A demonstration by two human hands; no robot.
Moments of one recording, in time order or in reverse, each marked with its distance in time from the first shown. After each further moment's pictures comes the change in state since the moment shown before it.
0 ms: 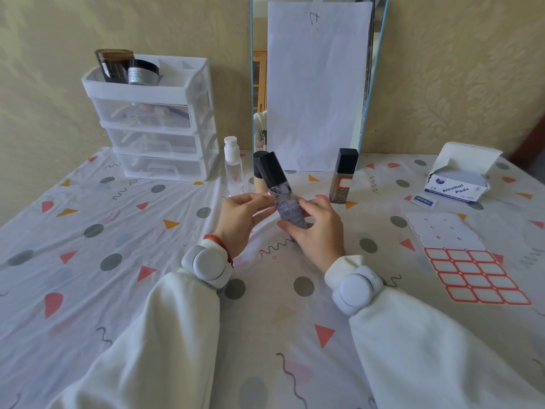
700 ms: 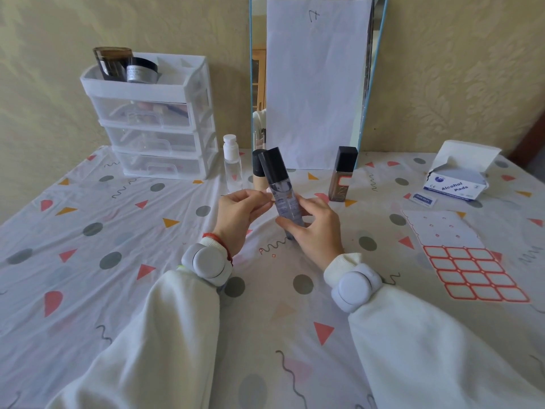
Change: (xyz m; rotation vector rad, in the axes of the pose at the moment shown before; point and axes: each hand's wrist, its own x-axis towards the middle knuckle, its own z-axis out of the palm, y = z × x) left_hand 0.002 -0.003 -0.004 -0.007 0.050 0.026; right_hand 0.001 0.001 0.002 0.069 -0.016 0.015
